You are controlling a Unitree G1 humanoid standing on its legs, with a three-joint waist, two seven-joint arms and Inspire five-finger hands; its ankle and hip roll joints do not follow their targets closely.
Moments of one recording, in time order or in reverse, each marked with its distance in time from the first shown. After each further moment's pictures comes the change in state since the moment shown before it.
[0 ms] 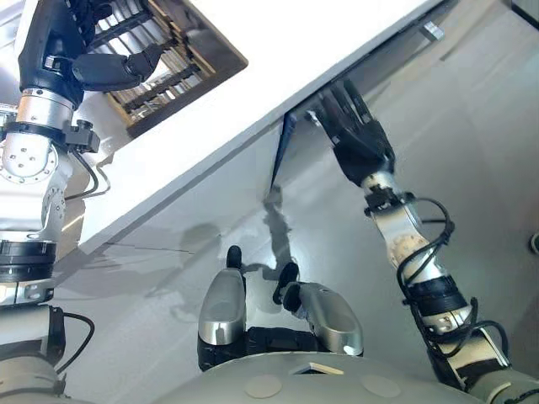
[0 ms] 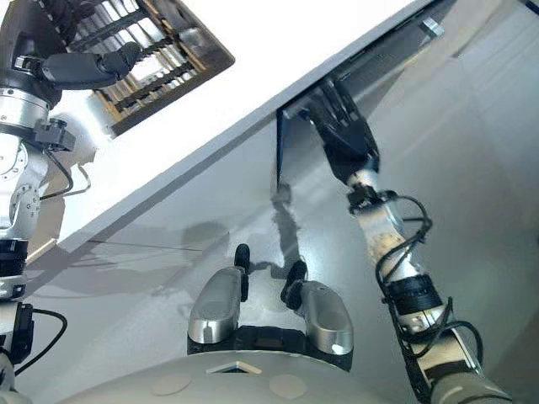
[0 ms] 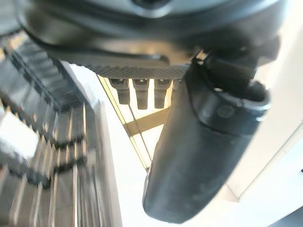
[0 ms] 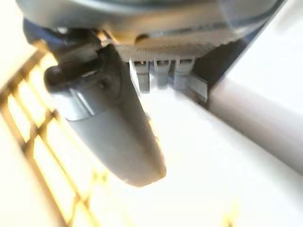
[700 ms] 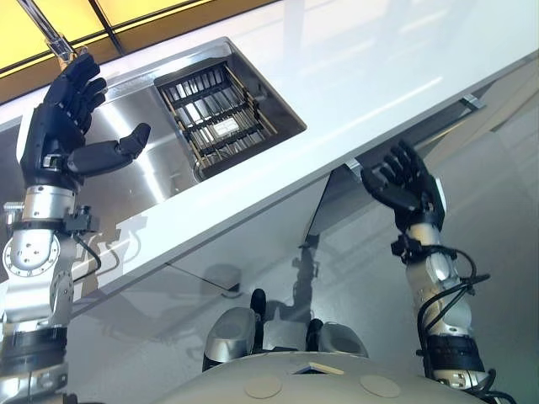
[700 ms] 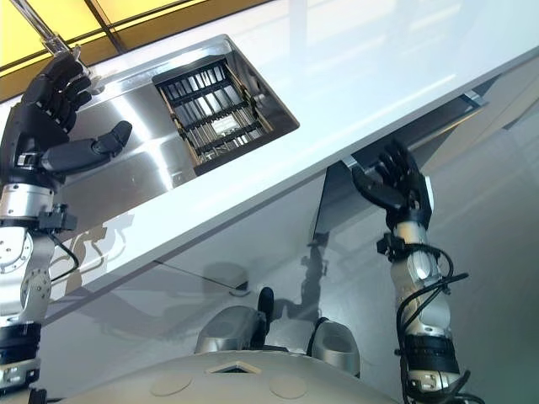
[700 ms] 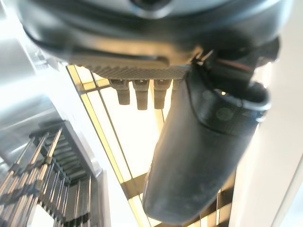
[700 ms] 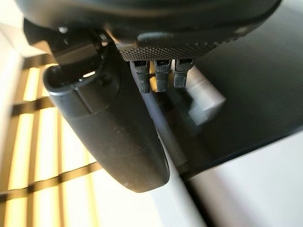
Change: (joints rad) left arm 0.523 -0.252 0.203 -0.219 -0.012 -0.116 -0.026; right arm 0.369 0.122 -0.337 0.193 -0.796 -0.017 -0.040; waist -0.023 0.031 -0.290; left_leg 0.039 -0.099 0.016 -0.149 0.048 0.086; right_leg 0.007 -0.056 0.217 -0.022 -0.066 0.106
